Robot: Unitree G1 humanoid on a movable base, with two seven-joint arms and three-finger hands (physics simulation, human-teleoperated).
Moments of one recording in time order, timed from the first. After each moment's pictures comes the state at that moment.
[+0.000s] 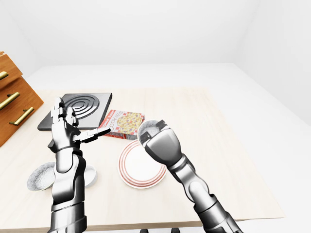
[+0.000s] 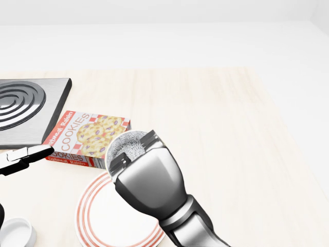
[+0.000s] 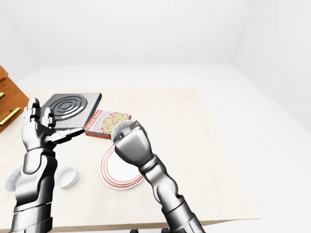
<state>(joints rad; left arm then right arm) -0.21 0.22 0.32 -0.07 -0.26 0.09 0.12 -0.21 0.02 0.40 -0.02 -1.92 -0.09 -0.52</state>
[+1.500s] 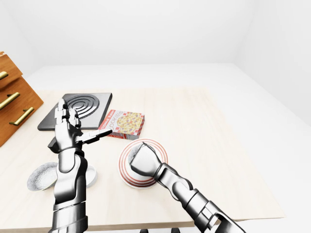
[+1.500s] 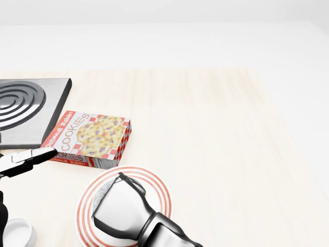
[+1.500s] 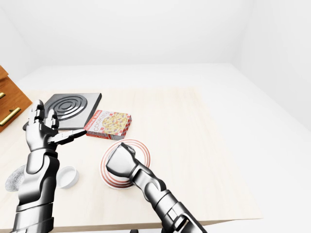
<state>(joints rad) -0.21 0.22 0.31 -0.04 -0.26 0.09 0.11 -0.37 0.06 0.59 0.53 -1.97 -0.09 -0.52</state>
